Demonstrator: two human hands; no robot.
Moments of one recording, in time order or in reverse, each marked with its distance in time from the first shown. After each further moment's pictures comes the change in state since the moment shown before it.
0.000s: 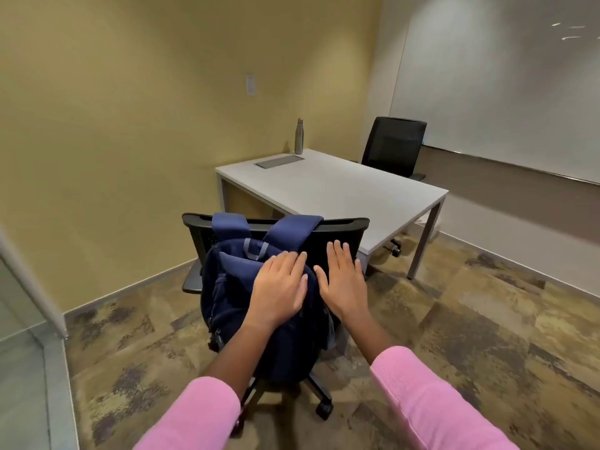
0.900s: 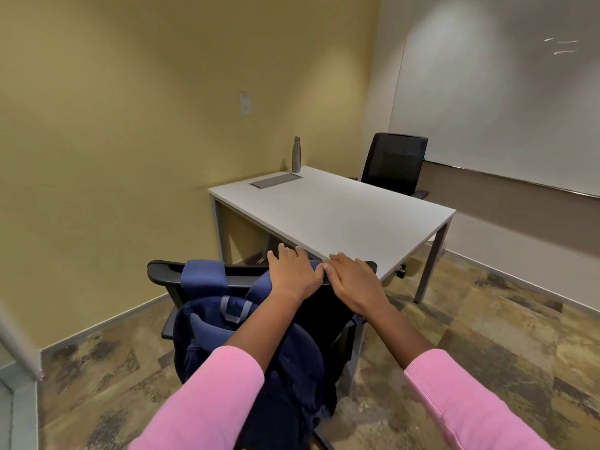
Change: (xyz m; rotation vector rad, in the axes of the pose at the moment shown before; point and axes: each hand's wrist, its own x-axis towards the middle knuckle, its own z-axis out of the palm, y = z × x) left_hand 0.157 -0.013 0.058 0.044 -0.494 -0.332; right_hand 0.126 0.041 -0.020 0.021 -0.097 -0.199
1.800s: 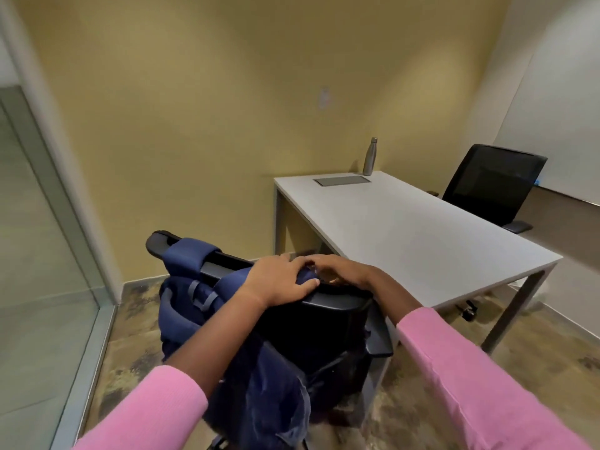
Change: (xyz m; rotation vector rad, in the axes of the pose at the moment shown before) left_hand 0.013 0.017 0.006 -0.023 -0.006 -0.058; right_hand 0.093 0.043 -0.020 0.636 -0.870 -0.173
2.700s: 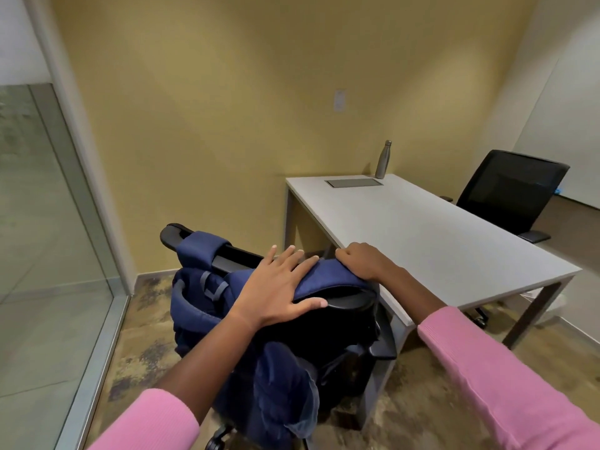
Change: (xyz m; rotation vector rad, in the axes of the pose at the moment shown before) left_hand -0.035 -0.001 0.011 0.048 0.196 0.136; right_hand 0.003 0.017 -0.024 -0.696 0.362 0.072
